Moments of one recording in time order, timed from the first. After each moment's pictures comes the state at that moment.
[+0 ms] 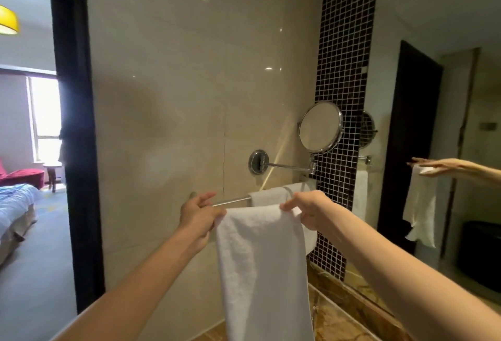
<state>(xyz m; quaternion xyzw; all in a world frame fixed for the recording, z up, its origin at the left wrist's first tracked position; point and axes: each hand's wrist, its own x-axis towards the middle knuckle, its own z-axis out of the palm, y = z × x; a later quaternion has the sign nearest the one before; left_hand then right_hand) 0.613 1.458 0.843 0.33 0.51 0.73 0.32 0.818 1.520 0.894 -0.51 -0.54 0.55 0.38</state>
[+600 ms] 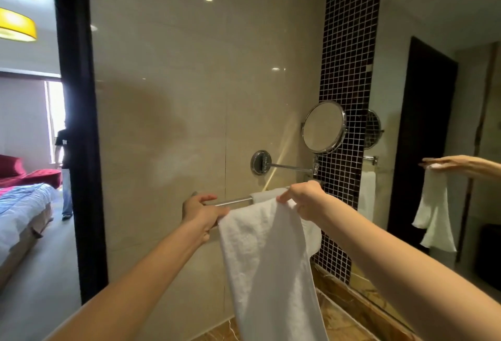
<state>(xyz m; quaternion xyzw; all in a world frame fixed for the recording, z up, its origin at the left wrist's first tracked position) 0.627 1.466 0.851 0.28 0.57 0.72 0.29 0.813 1.538 0.905 -0.50 -0.54 0.53 0.42</state>
